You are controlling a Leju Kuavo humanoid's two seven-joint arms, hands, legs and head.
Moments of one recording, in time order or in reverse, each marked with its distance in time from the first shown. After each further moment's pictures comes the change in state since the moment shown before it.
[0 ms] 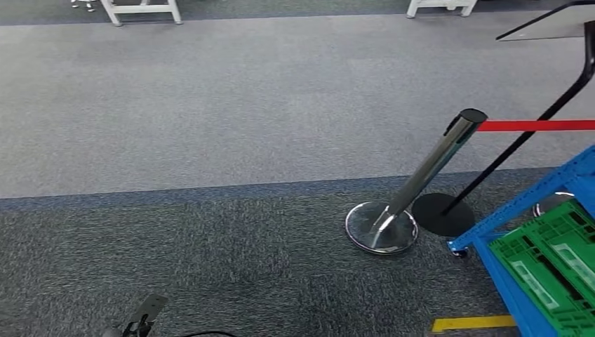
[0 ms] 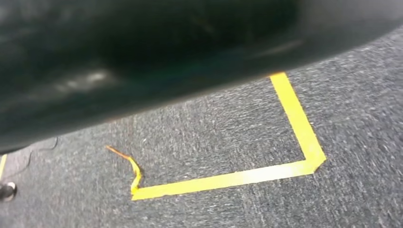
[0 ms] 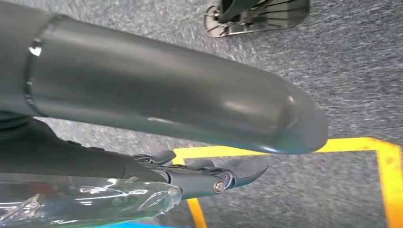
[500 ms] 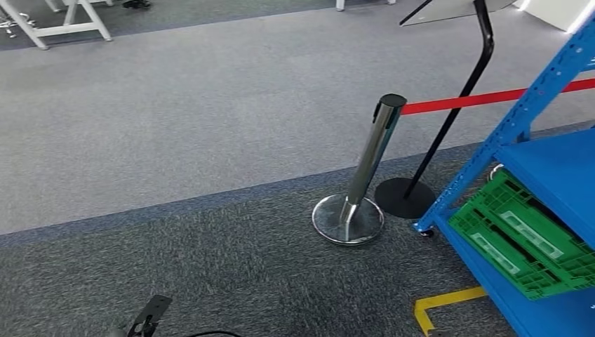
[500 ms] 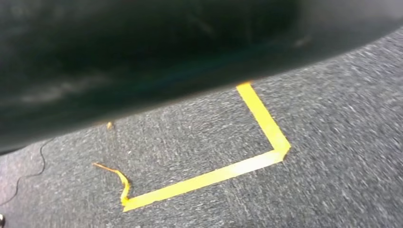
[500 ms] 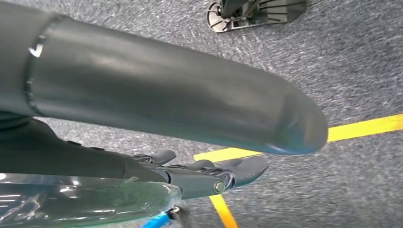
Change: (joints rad) left arm -0.003 -0.002 0.007 0.000 0.000 0.000 0.000; right arm -0.005 0.000 0.000 0.000 0.000 -0.004 0.000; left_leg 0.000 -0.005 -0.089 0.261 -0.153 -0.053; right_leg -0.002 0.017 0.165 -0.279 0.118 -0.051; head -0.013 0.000
